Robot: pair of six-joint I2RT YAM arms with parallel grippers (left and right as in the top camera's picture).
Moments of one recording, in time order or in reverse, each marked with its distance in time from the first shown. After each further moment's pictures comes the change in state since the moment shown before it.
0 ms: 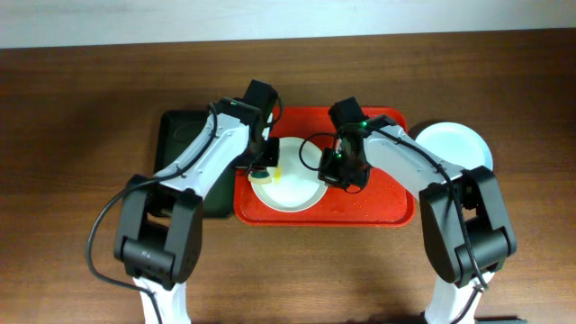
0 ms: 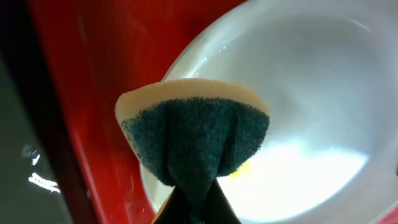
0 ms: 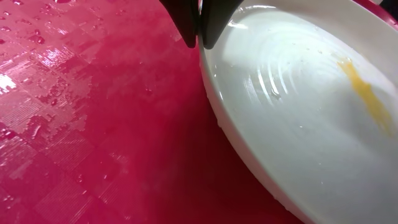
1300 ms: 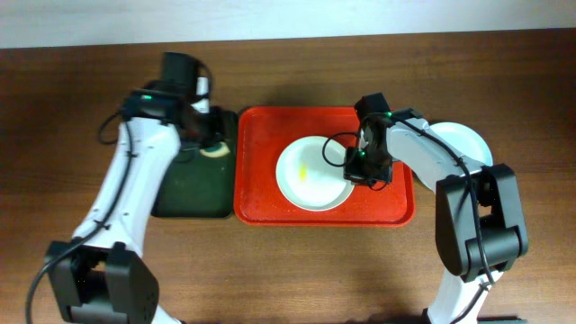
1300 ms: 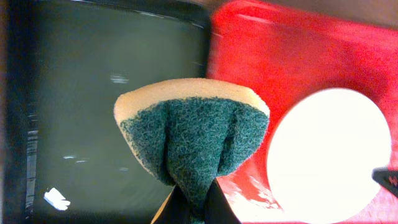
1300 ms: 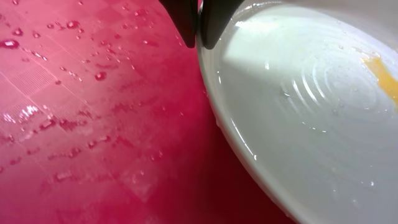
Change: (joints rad) left arm 0.202 -0.298 0.000 -0.053 0.003 0.001; right arm -0.127 0.000 0.007 -0.117 0.086 -0.211
